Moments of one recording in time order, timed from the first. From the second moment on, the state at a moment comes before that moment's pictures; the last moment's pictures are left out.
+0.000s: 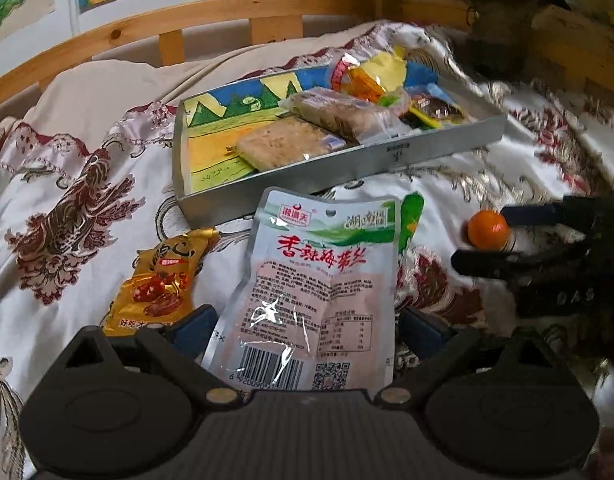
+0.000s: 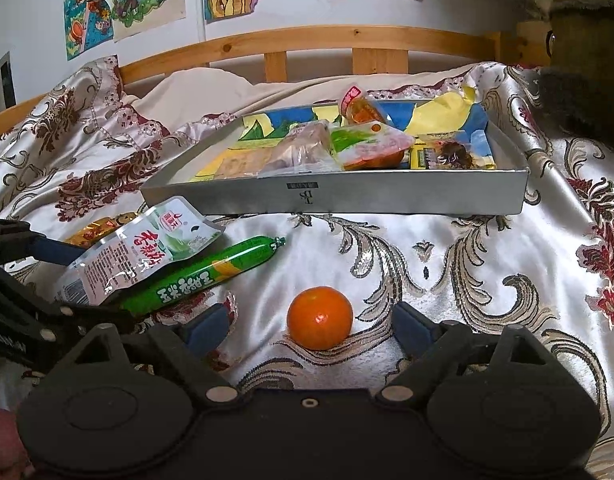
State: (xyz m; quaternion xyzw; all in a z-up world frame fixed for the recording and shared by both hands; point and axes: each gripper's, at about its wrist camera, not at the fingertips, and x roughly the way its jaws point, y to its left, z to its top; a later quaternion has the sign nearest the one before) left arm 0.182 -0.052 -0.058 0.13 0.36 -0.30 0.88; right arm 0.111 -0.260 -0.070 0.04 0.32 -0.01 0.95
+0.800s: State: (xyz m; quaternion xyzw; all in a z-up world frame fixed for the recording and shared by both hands) left arm 0.176 -0.049 -0.043 0.08 0.40 -0.26 0.88; right arm 0.106 -0.257 -0.065 0.04 0.31 0.01 0.95
